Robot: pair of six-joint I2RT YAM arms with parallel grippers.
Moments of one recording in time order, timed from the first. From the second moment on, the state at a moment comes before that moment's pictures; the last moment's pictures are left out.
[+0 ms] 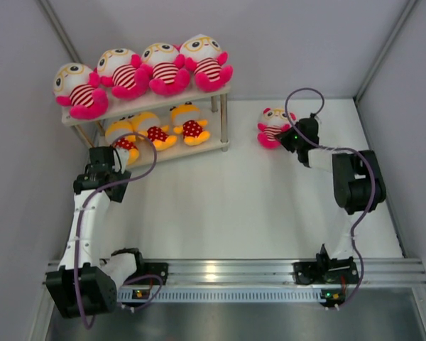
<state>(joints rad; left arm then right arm) 0.12 1.04 0.93 -0.87 -0.31 0.44 0.14 1.92 1.04 0.37 -0.07 0.92</state>
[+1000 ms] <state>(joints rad) 0.12 0.94 0.90 -0.87 -0.31 0.45 0.52 1.98 2.50 -0.25 -0.24 0.60</state>
